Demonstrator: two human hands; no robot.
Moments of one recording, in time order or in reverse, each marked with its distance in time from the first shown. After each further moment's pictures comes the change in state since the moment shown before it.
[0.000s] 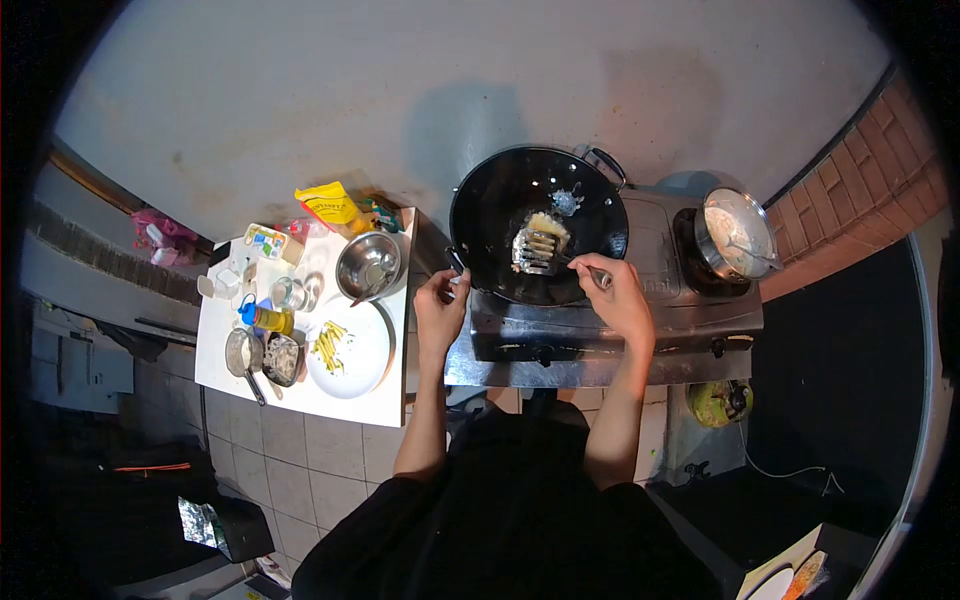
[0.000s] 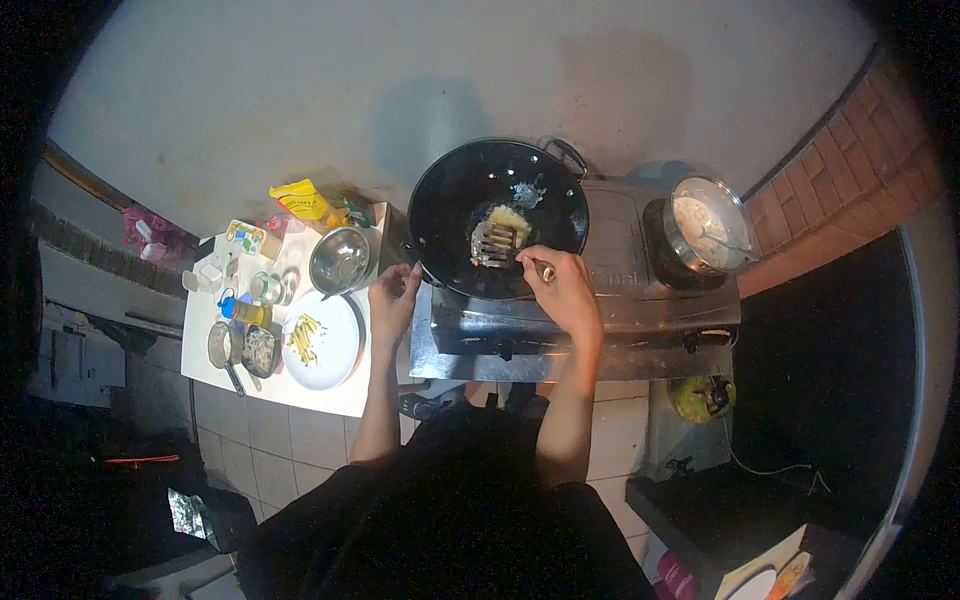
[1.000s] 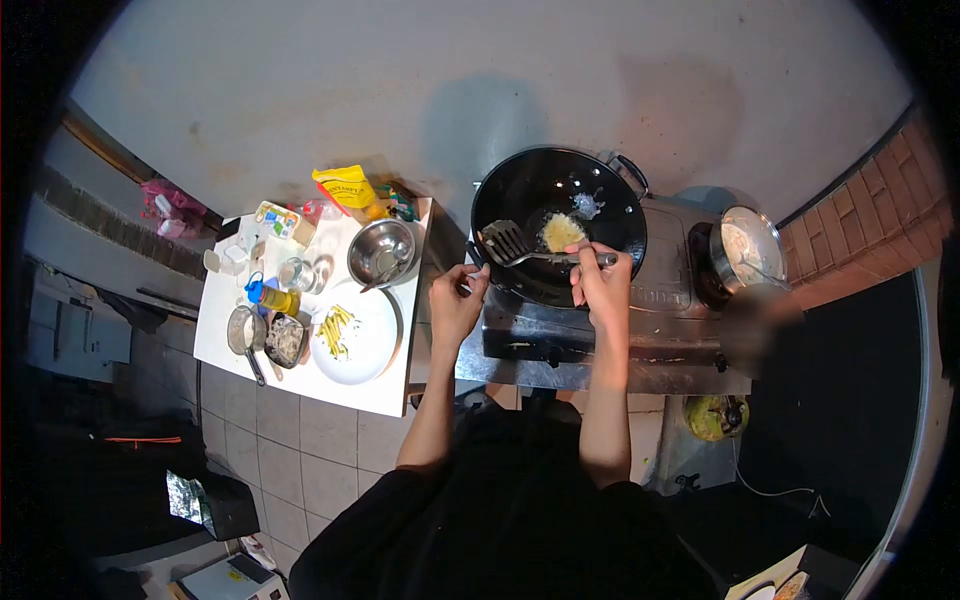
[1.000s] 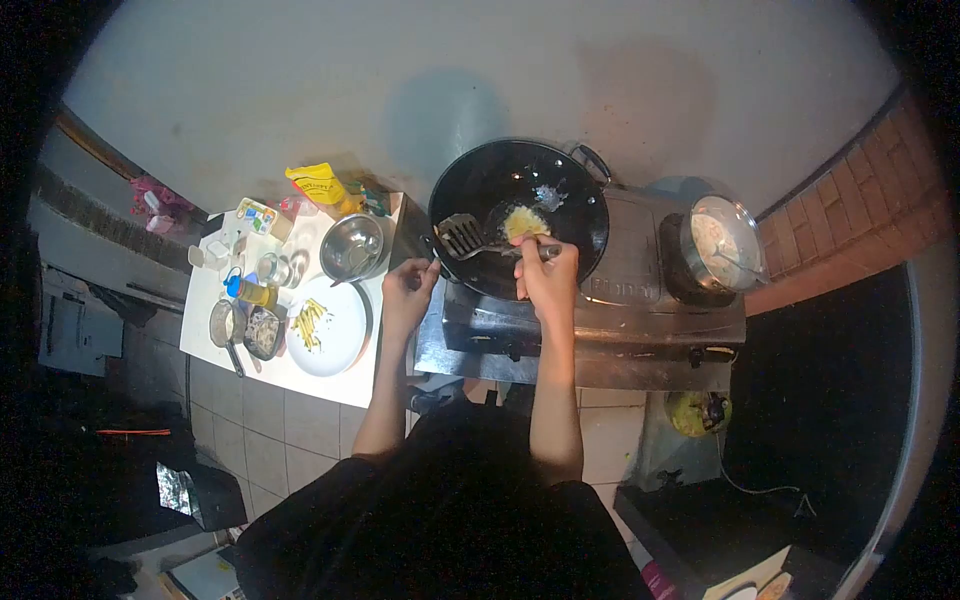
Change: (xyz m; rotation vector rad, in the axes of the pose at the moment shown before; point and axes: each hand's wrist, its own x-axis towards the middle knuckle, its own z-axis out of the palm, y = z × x) left_hand -0.001 0.007 -0.002 0.030 0.015 -0.002; right_hand 0.022 -0.015 0.050 0.623 0.179 0.244
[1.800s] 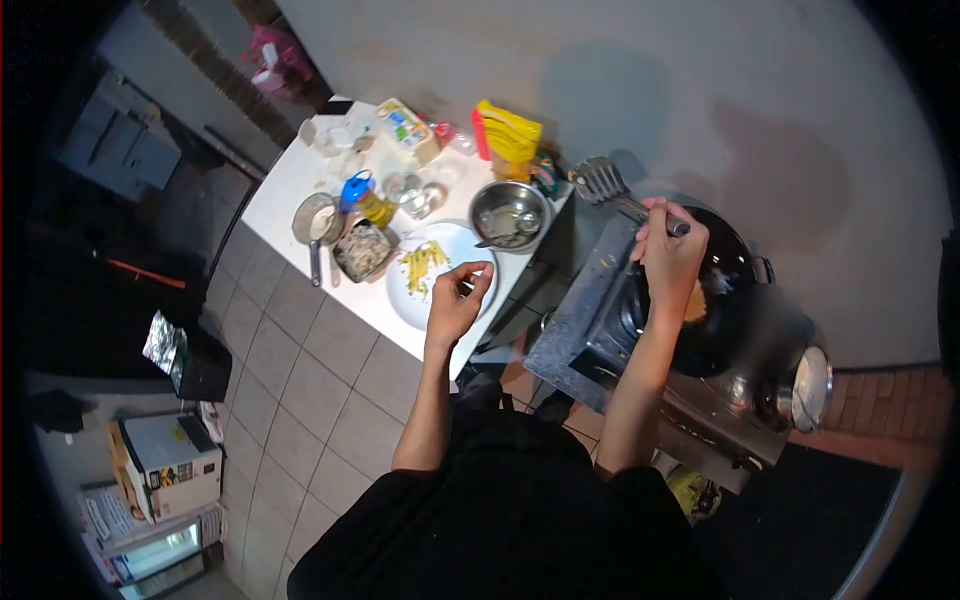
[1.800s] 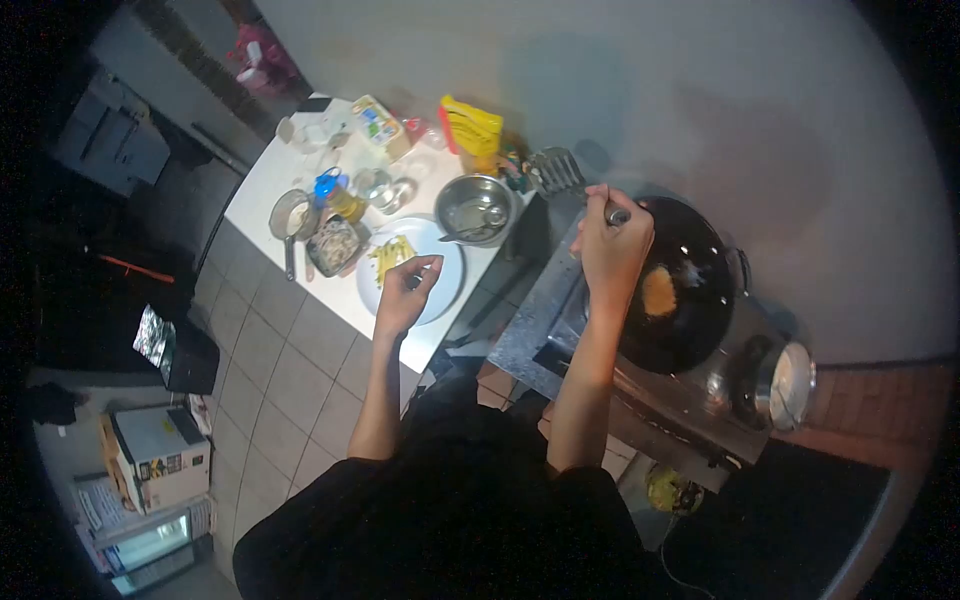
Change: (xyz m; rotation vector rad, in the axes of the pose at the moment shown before) left_hand -0.021 -0.050 -0.170 -0.100 0.214 -0.322; right_hand 0.027 -0.045 0.179 -0.258 -0.160 -0.245
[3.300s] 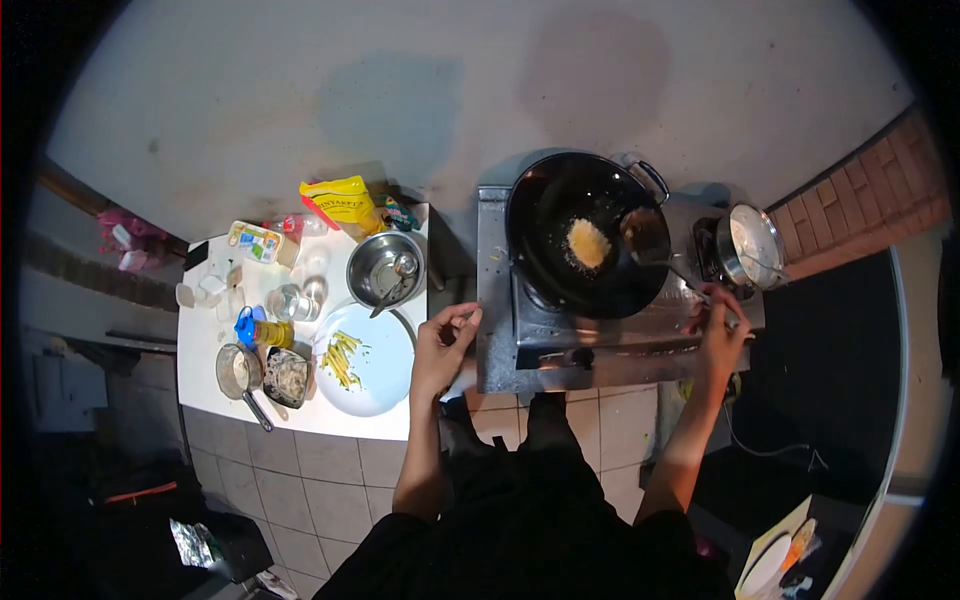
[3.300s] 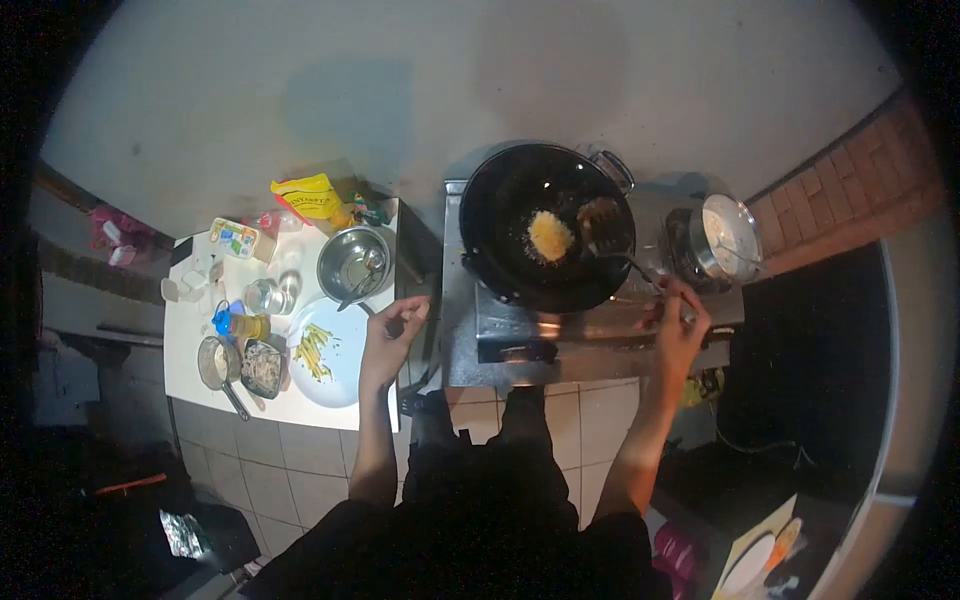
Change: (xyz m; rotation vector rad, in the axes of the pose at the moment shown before) left_hand 0.003 0.020 0.082 -0.257 -0.638 0.006; right_hand -0.124 0.051 -0.205 -0.022 0.757 0.056
